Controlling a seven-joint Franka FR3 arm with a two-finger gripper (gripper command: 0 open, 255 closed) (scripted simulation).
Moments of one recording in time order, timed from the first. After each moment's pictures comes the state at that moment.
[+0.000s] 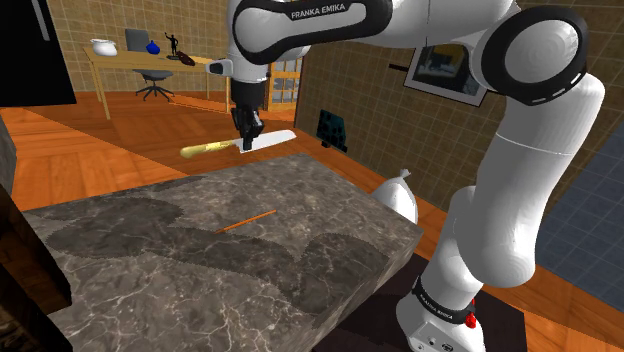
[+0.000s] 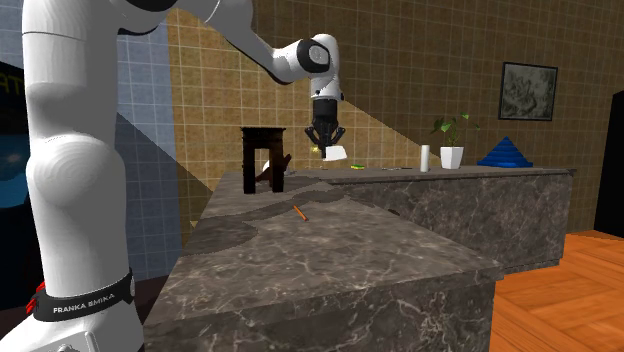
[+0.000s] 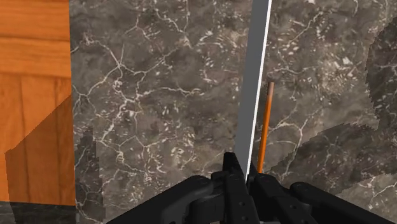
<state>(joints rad) 0.28 0.06 -0.04 -1.80 -0.02 1.86 -1.10</state>
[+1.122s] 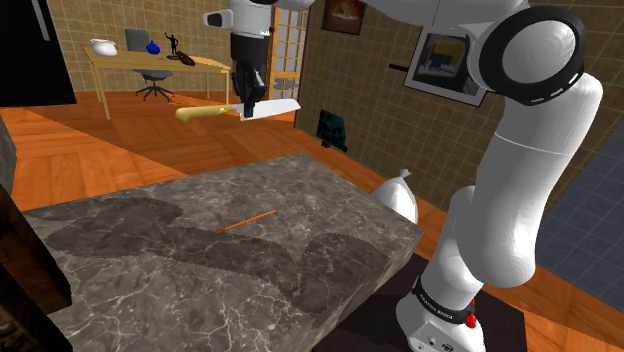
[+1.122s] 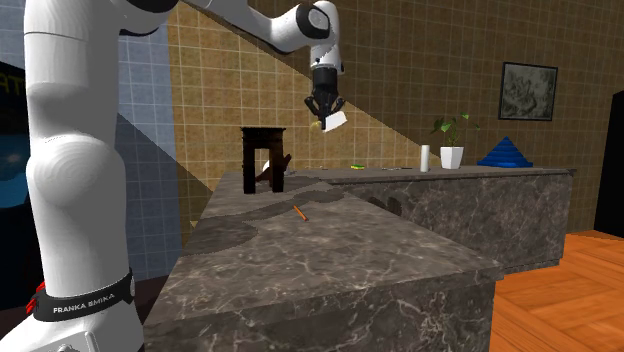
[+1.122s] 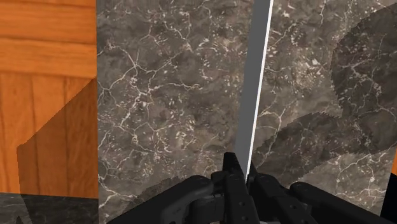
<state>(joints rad) 0.29 0.07 -0.04 -1.56 -0.02 1.63 -1.10</state>
